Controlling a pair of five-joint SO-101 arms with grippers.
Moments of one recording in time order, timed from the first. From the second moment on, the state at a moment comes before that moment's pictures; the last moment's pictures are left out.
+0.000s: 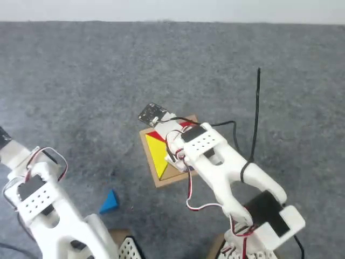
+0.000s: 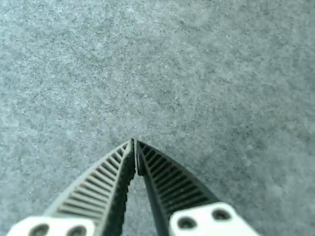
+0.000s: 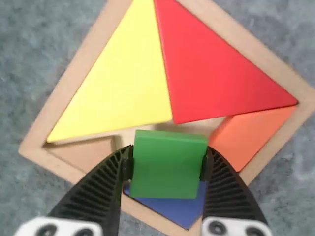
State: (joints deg) left arm -49.0 -44.4 70.8 36.5 11.8; right arm -38.1 -0.9 34.3 51.2 20.3
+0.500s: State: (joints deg) left arm -49.0 -44.4 70.8 36.5 11.8; right arm -40.0 0.5 31.9 54.2 22.4
